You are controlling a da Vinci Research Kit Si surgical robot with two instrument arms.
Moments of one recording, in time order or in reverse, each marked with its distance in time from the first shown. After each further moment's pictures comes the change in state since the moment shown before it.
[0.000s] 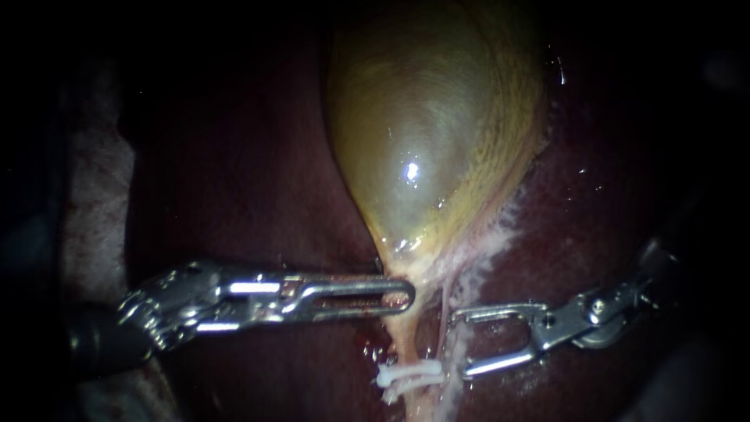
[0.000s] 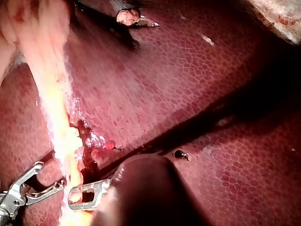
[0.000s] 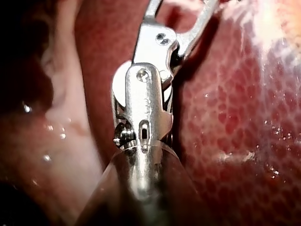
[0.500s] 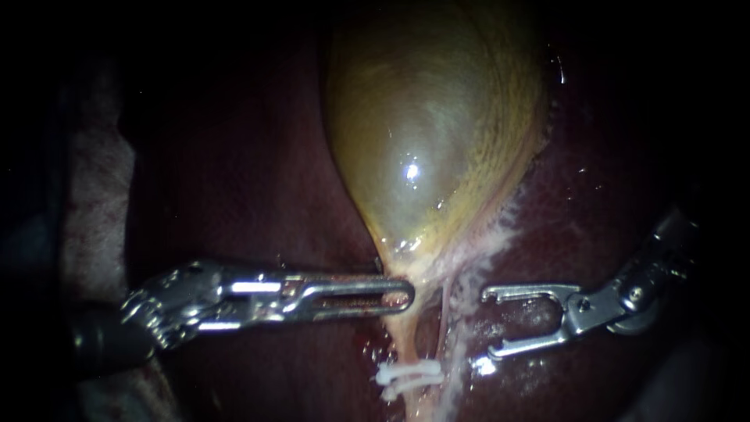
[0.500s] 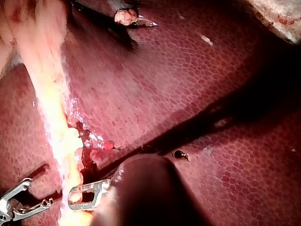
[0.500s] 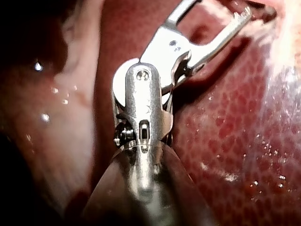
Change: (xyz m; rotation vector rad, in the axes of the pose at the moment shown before) right arm 0.001 0.000 -0.003 -0.025 0.041 -0.077; left arm -0.001 -0.001 0.001 0.000 0.001 0.006
